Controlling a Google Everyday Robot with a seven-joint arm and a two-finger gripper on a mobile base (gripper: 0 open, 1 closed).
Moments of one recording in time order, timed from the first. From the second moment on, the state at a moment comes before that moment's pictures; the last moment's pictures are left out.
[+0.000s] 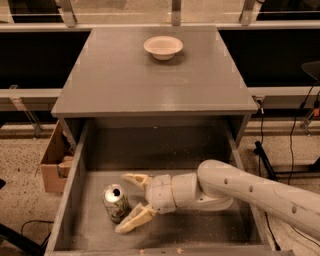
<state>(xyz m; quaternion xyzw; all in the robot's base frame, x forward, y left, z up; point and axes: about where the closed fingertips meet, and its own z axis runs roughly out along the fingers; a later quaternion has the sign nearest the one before) 0.419 0.091 0.663 -0.56 0.56 0.42 0.43</state>
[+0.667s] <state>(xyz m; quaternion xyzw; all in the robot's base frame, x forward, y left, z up) 0.413 0.124 0.660 -0.57 0.54 0.45 0.43</state>
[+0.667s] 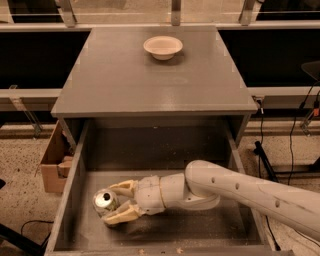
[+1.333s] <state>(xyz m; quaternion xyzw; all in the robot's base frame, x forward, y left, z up) 0.430 0.121 0.726 -0.54 0.55 0.46 0.45</state>
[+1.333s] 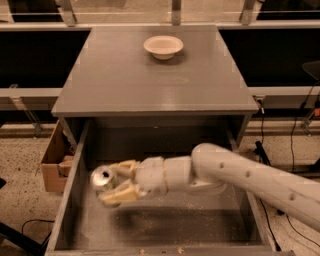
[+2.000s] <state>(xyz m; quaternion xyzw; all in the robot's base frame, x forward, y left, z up) 0.503 0.075 0.860 -0.49 0.58 0.42 0.50</state>
